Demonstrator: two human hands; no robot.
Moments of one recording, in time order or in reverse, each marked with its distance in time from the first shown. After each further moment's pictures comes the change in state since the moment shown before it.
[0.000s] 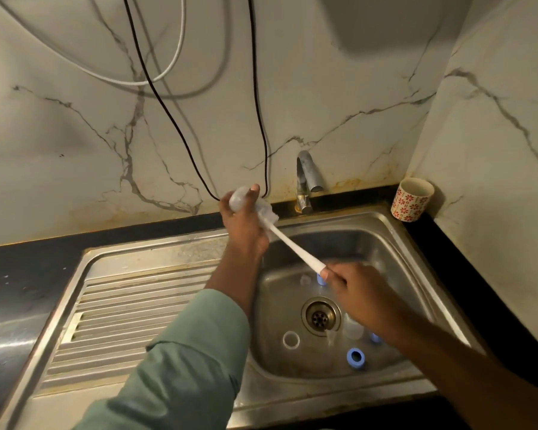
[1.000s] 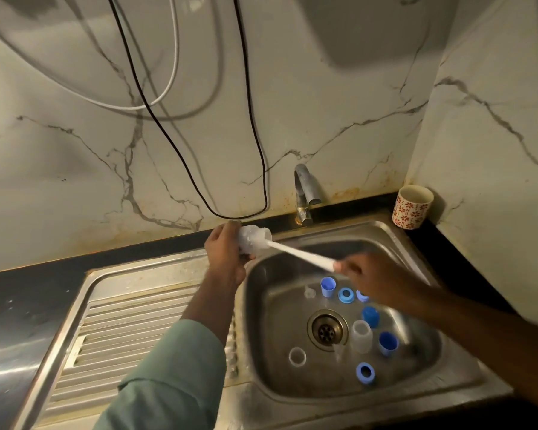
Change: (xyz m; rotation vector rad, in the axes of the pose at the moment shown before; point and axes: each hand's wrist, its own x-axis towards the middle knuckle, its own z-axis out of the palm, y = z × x) left_hand 0.010 0.016 -0.041 0.330 0.153 -0.053; right_hand 0.033 0.021 -0.034 -0.174 -0.073 -0.111
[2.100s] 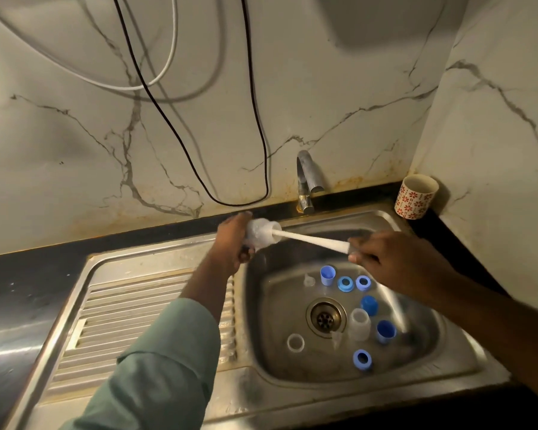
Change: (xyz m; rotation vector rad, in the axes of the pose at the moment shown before) left_hand 0.017 -0.004 -0.004 0.452 -0.196 -0.111; right_hand -0.010 0.014 -0.021 -0.345 0.189 -0.219
